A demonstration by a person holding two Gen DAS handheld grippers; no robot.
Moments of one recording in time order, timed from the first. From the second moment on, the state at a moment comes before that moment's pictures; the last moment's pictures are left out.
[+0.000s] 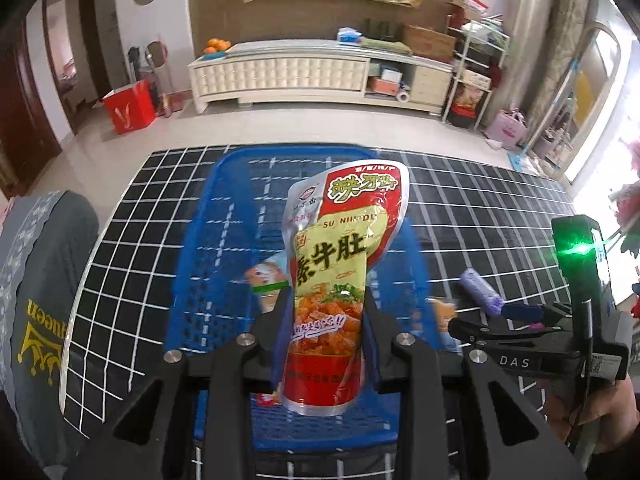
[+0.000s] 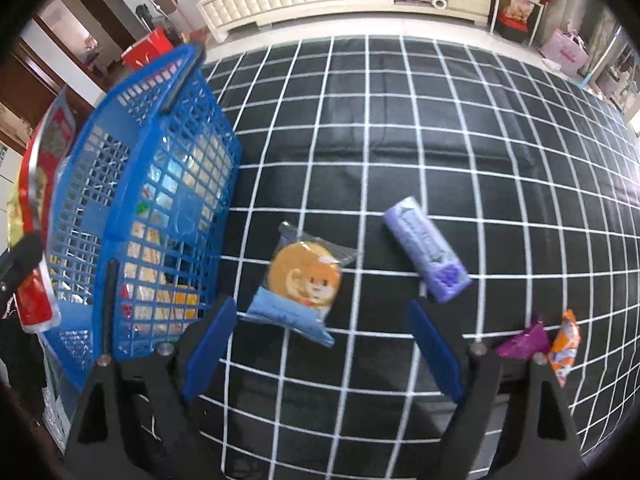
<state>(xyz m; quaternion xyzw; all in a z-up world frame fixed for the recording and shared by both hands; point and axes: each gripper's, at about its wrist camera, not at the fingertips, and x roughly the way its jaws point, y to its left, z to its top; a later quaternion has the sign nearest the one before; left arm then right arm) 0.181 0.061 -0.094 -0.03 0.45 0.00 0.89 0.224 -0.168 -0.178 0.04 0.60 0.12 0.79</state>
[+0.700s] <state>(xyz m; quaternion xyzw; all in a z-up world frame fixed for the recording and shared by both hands) 0.196 0.093 -0.127 -0.04 0.47 0.01 0.88 0.240 -0.121 -0.239 0.01 0.62 0.09 0.78</state>
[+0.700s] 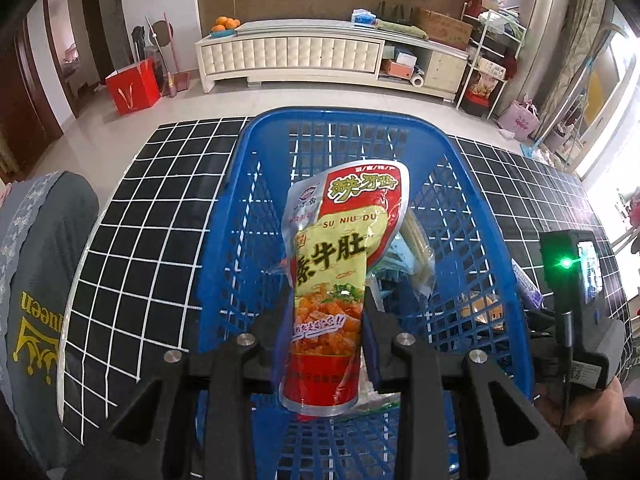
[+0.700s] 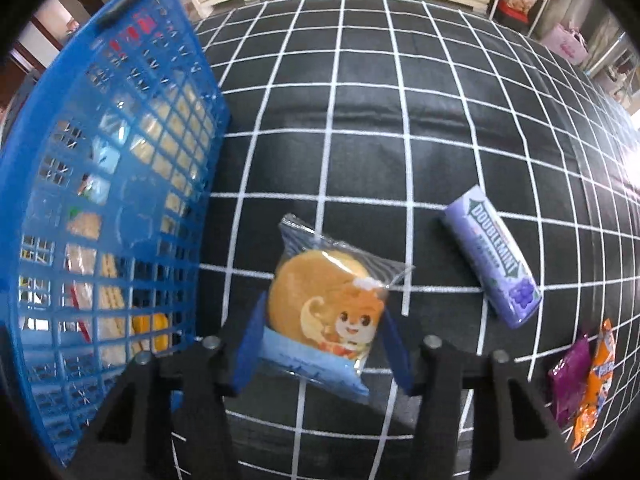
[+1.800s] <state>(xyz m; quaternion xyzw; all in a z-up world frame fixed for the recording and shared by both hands) 0.234 0.104 -0.113 -0.03 0.49 -0.02 0.87 0.182 -0.100 -0.104 0.02 0.51 0.18 0.84</state>
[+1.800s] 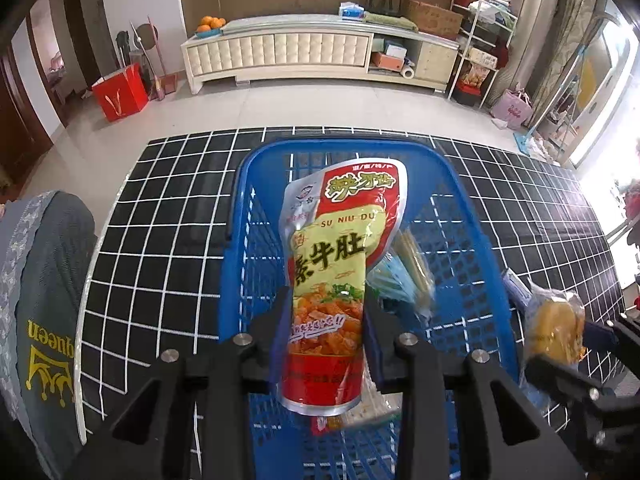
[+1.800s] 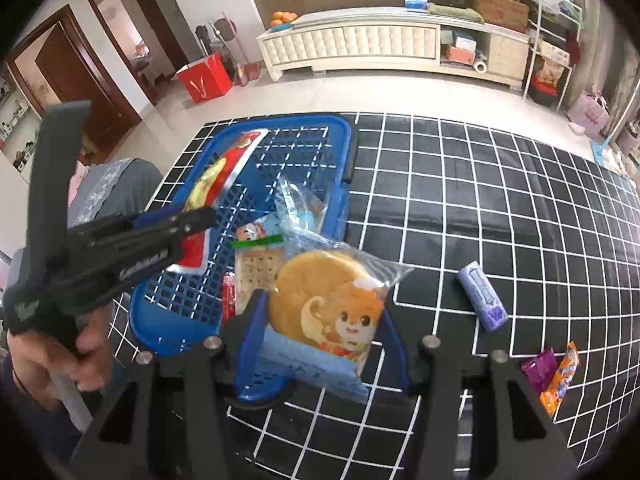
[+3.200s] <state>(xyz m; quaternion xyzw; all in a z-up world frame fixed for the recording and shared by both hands) 0.142 0.143 -0.097 -0.03 0.46 -0.01 0.89 0.181 -0.026 -0.099 -0.08 0.51 0.19 0.84</state>
